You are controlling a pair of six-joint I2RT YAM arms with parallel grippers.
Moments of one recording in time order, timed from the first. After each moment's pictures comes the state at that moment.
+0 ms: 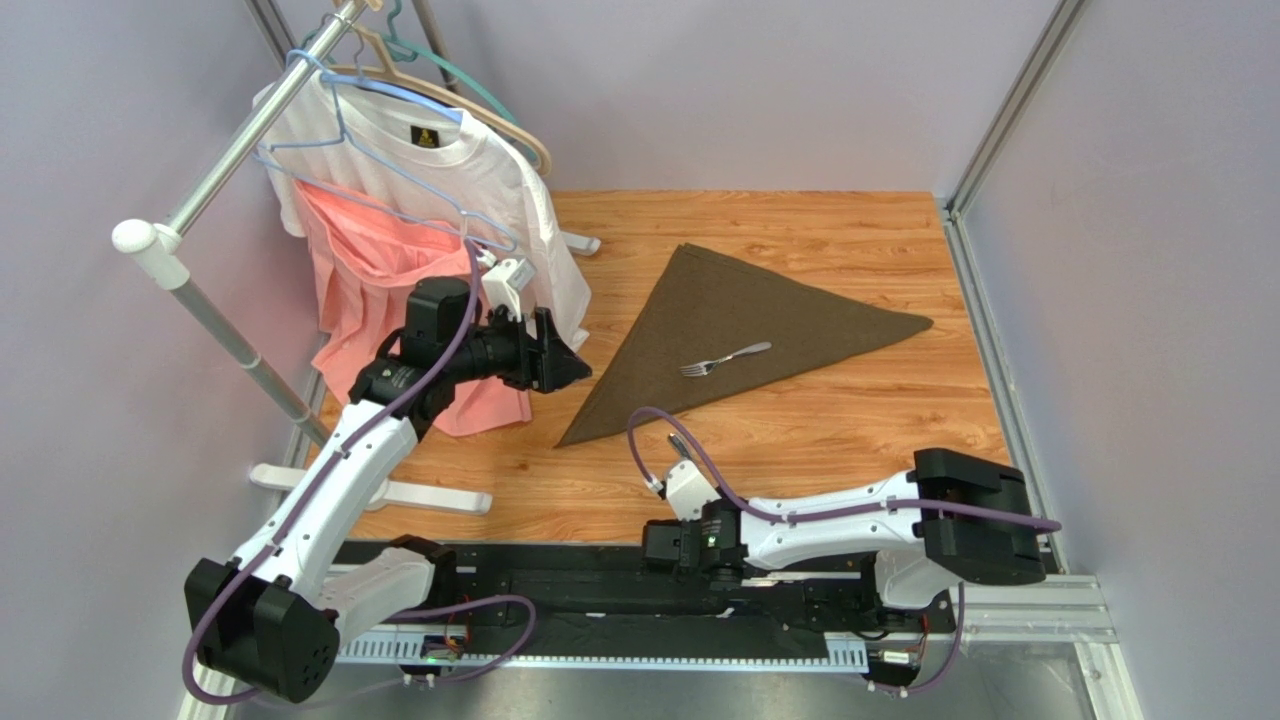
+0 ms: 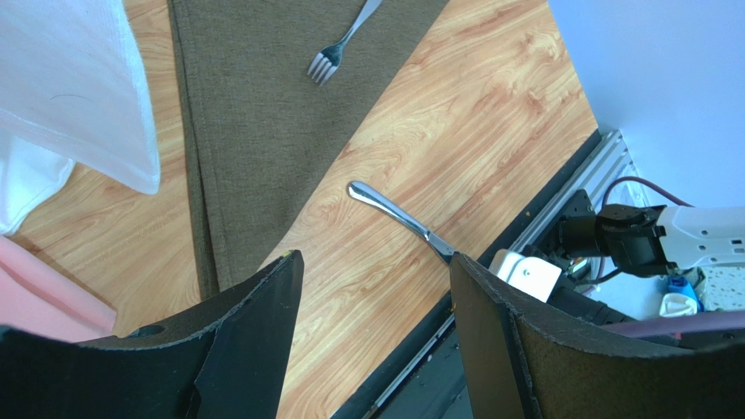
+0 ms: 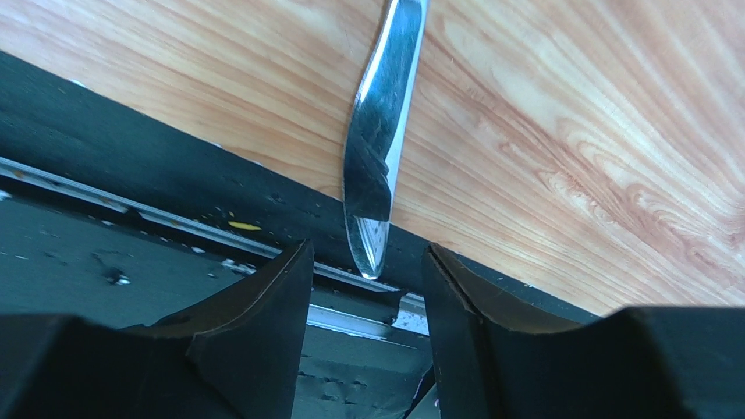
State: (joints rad) left arm -0.31 1.05 0.92 -0.41 0.59 -0.33; right arm 1.49 1.53 0.84 -0.88 0.50 0.84
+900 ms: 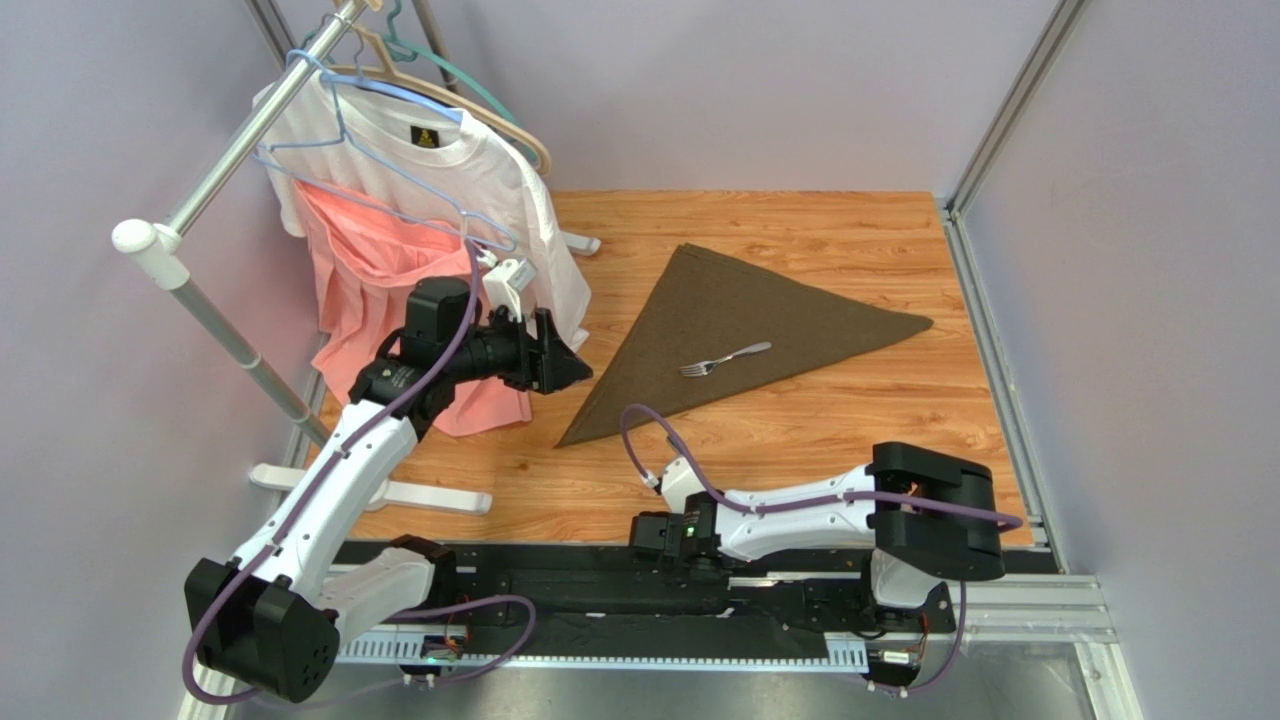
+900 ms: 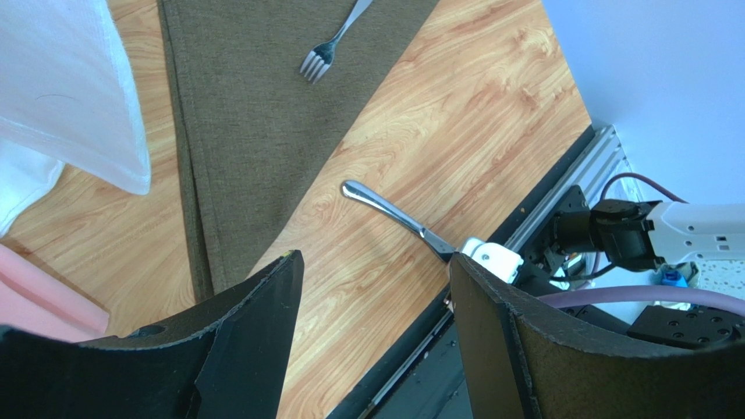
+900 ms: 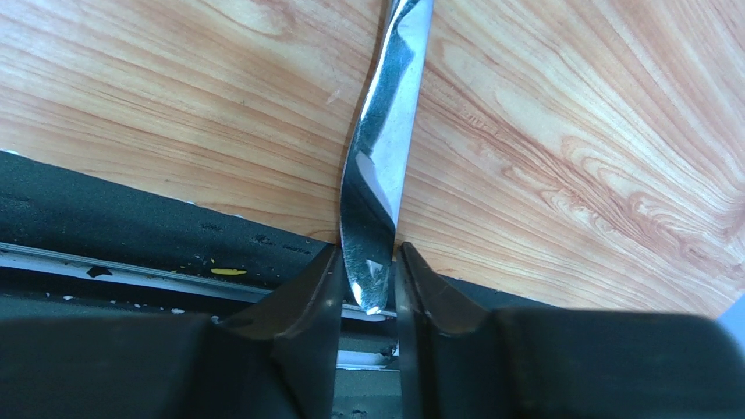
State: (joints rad) left arm -0.31 1.05 0.92 -0.41 0.60 -0.33; right arm 1.43 1.63 0.84 -0.85 0.49 0.82
